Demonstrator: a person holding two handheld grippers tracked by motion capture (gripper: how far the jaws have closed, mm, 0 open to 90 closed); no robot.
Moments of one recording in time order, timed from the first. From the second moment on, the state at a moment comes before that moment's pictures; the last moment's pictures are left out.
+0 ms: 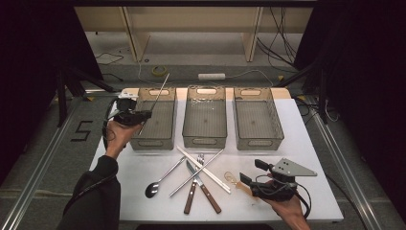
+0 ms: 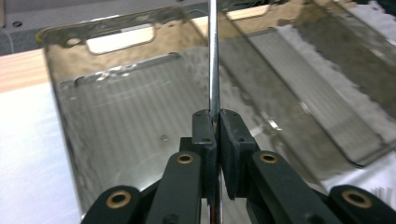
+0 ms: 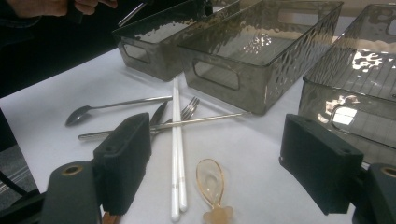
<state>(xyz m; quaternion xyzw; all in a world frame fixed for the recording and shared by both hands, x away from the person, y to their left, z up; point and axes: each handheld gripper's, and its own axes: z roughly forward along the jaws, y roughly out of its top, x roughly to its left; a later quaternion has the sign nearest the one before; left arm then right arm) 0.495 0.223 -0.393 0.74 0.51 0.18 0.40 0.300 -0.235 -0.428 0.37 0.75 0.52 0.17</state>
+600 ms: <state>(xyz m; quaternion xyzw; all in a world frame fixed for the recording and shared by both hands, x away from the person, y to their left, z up) 0.508 0.232 -0.426 0.74 0.54 0.18 0.35 0.300 -0.236 -0.428 0.38 0.75 0.53 0.16</state>
